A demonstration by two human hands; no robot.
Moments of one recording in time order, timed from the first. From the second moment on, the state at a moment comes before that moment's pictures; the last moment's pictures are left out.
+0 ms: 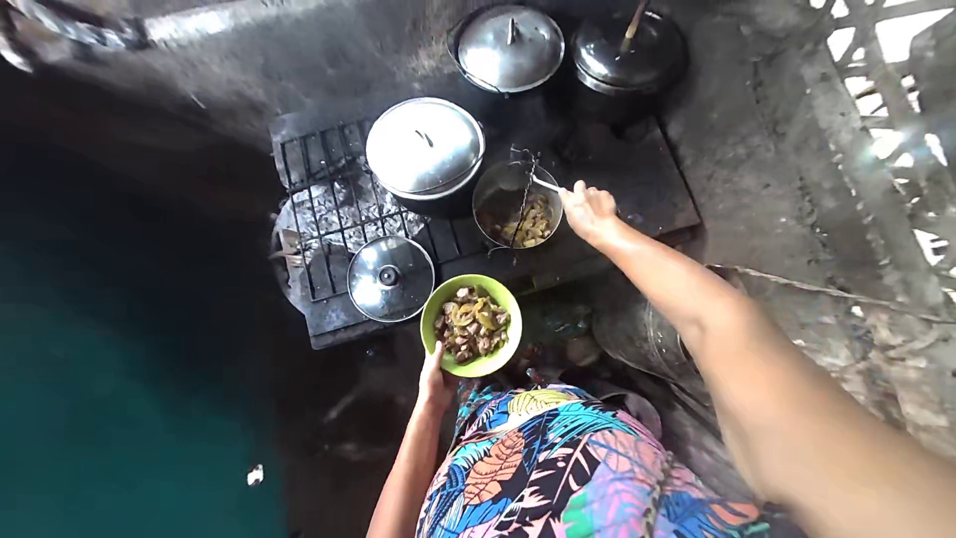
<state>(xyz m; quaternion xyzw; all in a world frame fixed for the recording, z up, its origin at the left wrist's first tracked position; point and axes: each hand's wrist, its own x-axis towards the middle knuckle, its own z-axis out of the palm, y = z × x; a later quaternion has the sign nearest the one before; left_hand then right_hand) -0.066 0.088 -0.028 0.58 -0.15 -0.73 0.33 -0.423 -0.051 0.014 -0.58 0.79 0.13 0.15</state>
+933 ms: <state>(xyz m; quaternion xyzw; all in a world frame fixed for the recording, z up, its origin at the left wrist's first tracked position) -0.110 0.069 -0.029 0.50 -0.18 -0.81 0.26 -0.475 -0.028 0.067 -0.34 0.84 -0.01 0.42</state>
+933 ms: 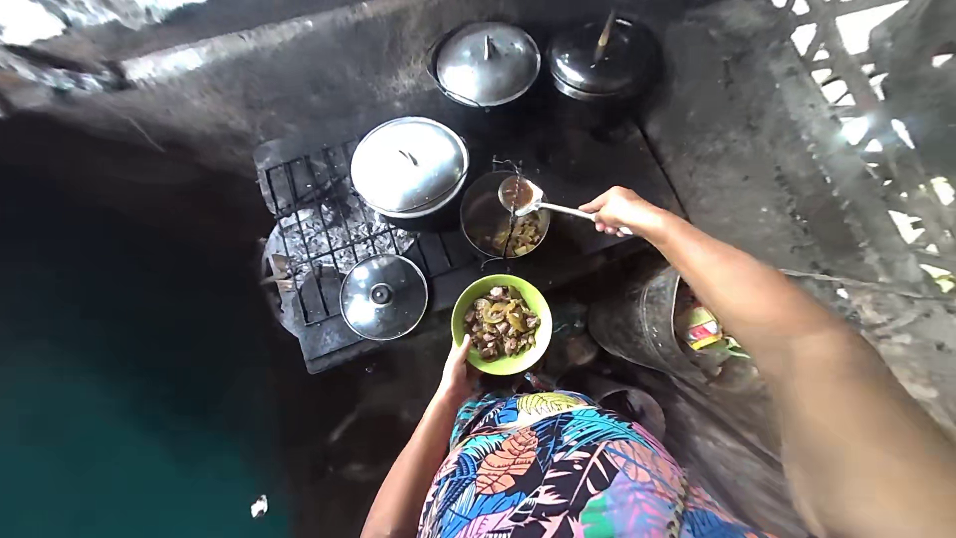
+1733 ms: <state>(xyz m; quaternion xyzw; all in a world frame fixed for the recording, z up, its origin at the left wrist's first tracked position) -0.253 0.056 -0.046 0.44 -0.21 -0.84 0.25 -0.508 0.195 0.152 -0.68 0.73 0.03 0.06</state>
